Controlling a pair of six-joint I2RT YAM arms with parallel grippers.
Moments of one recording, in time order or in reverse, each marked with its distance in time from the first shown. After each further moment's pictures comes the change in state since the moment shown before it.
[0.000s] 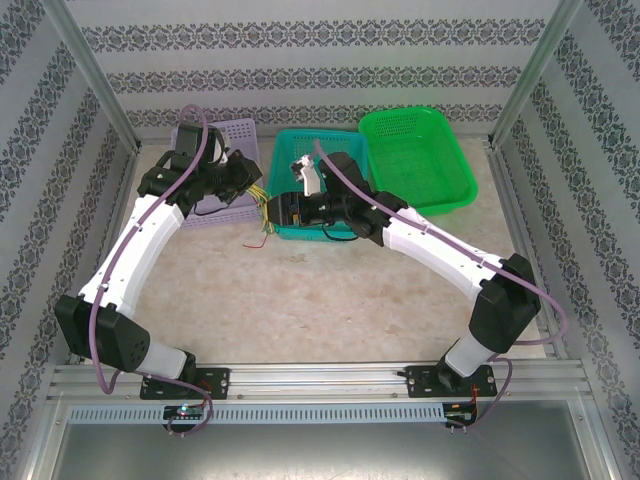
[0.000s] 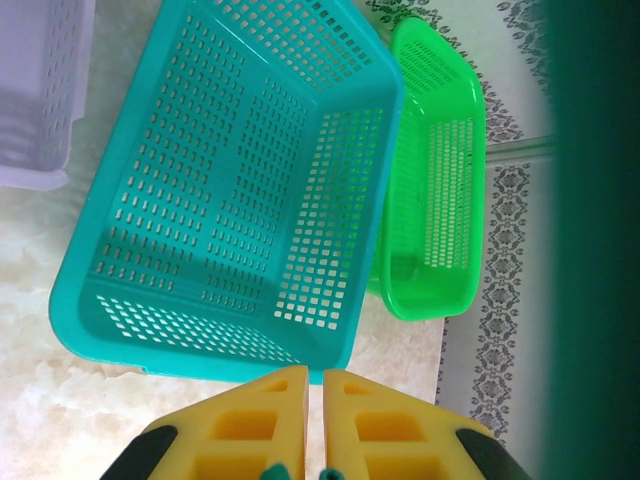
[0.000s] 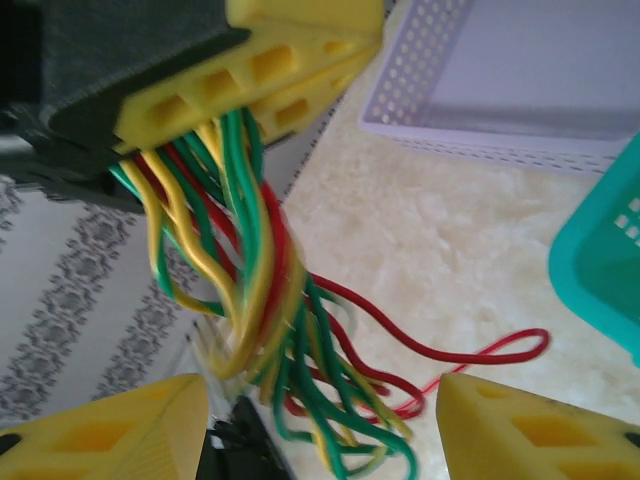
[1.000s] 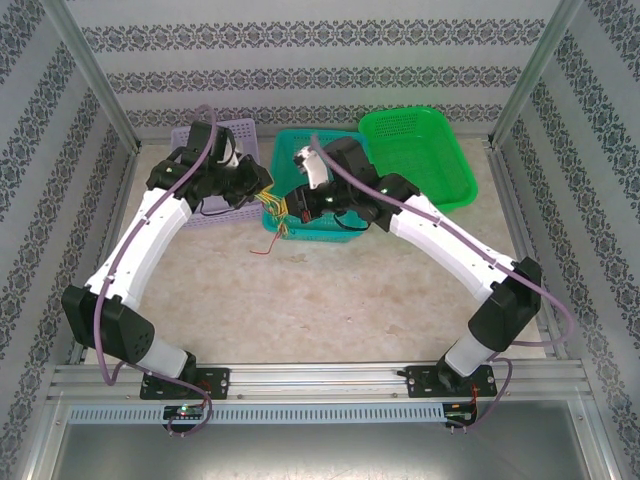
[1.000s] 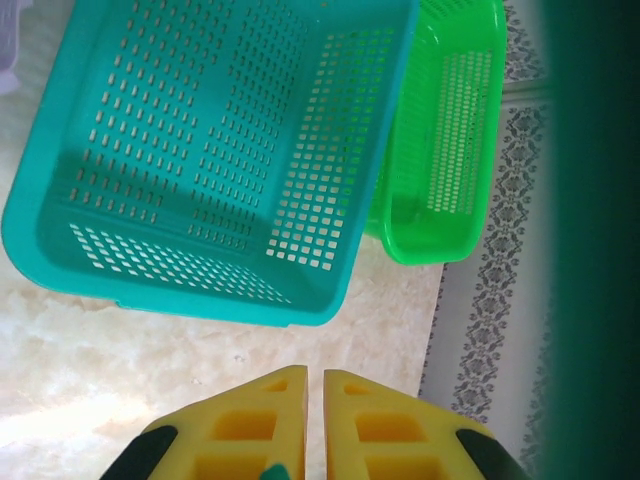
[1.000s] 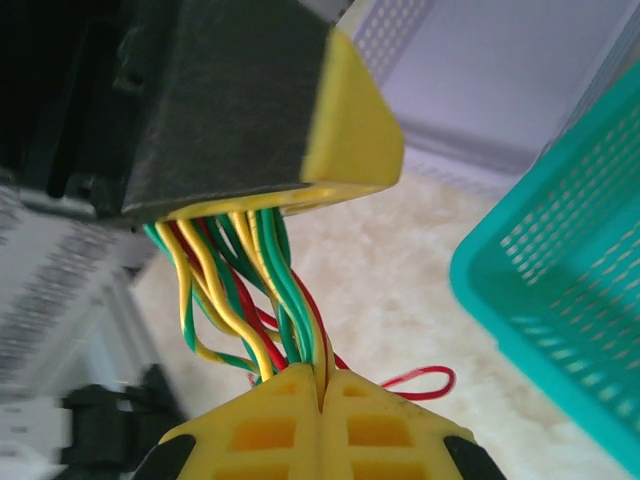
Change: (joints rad) left arm -0.028 0.053 0.074 -0.116 0.066 0.011; right arm -0.001 0.003 0.201 -0.365 0.160 -0.377
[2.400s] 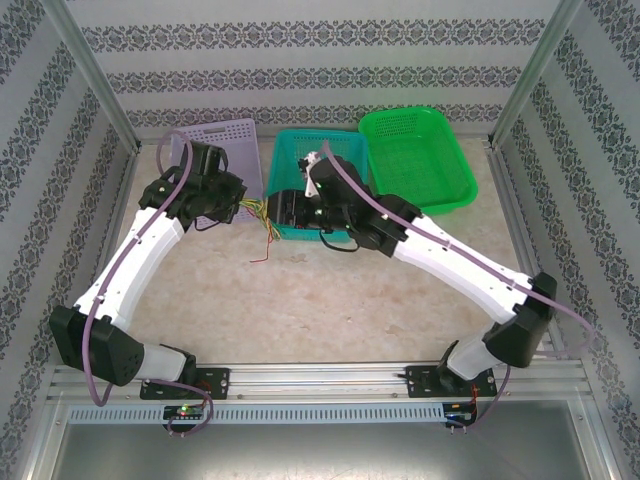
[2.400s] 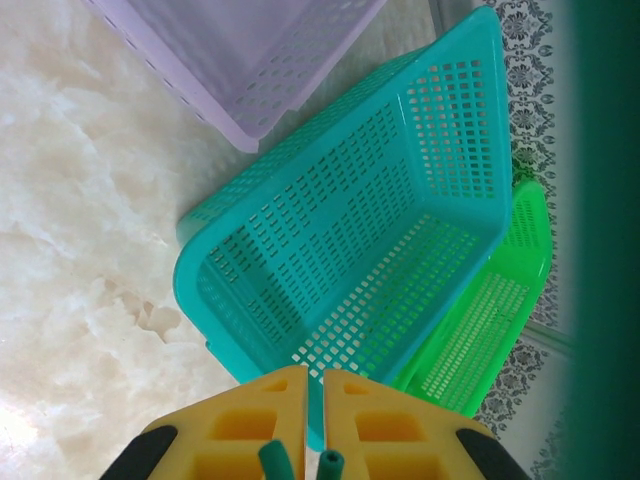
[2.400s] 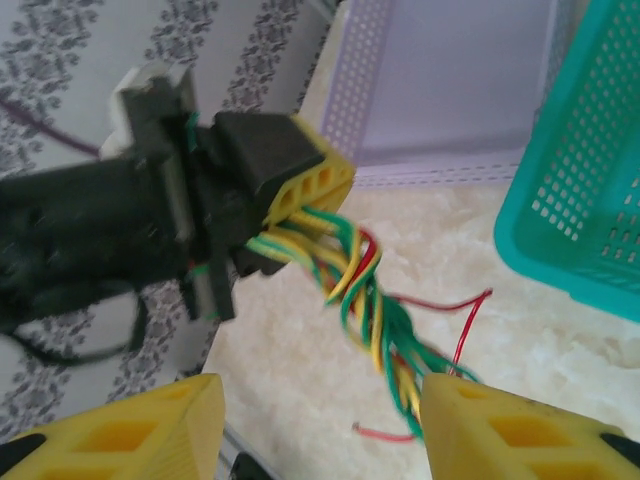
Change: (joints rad) left arm -0.008 -0.122 -0.183 0.018 -0.332 -0.517; right arm 0.137 -0.068 -0.028 0.065 0.247 0.541
